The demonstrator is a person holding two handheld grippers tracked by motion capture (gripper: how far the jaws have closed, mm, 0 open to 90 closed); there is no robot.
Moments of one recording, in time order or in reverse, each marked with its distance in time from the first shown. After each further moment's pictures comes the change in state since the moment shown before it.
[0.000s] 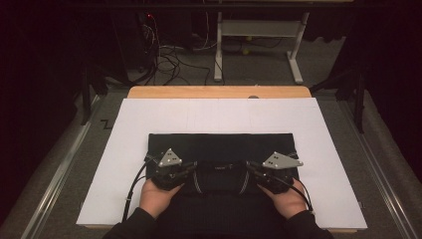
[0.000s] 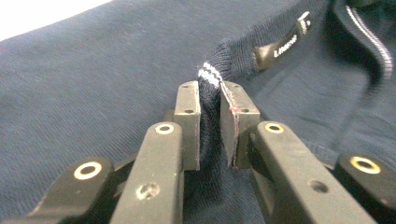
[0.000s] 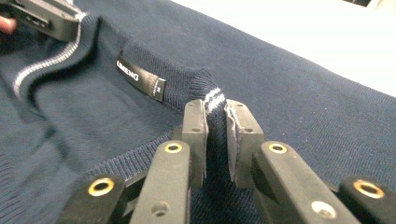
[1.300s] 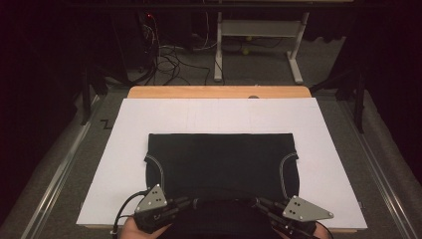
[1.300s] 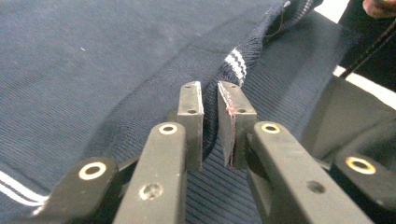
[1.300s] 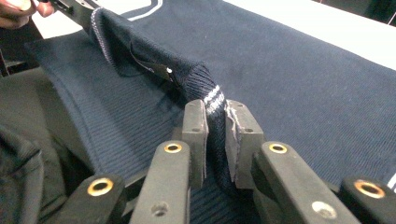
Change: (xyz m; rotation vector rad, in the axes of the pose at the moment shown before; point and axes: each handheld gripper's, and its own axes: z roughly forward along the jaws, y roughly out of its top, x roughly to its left) left arm -0.059 -0.053 -0.060 -0.015 -0.118 0.105; right arm 0.053 -0.047 -0.082 -0.064 0.100 -0.086
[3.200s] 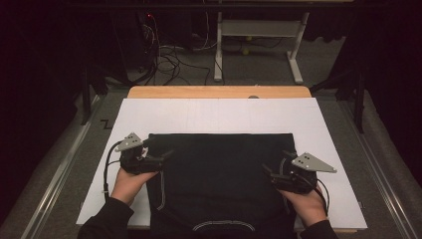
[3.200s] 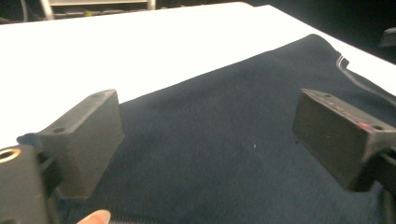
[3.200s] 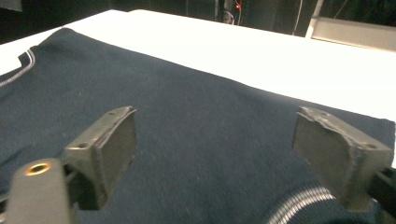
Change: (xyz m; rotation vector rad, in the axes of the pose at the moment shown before) left arm 0.135 0.046 -0.006 -0.226 0.169 -0.175; right arm -0.091 0.024 0.040 -0.094 -0.236 0.206
